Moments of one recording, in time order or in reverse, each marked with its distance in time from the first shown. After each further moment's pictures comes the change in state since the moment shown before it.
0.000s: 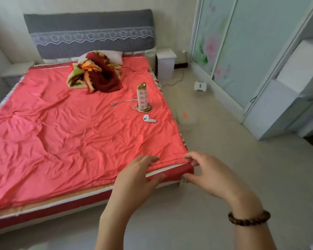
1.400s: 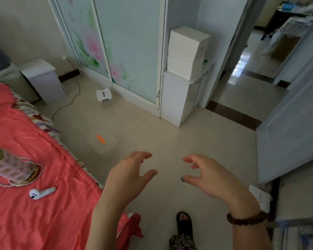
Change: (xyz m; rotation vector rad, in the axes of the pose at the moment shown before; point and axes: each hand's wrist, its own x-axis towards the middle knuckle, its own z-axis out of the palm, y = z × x) left_hand 0.422 0.191 0.233 0.025 -0.412 0.489; right_hand 0.155 0.306 -0.193 0.123 0.305 0.552
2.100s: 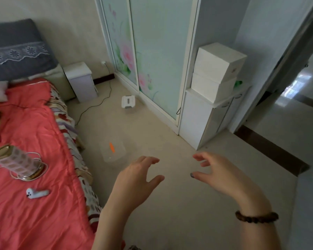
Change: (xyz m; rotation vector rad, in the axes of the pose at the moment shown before) left_hand 0.181 0.093 0.060 0.072 0.109 -0.178; right_hand 0.194 0.120 -0.146 0.013 -0.073 -0.169
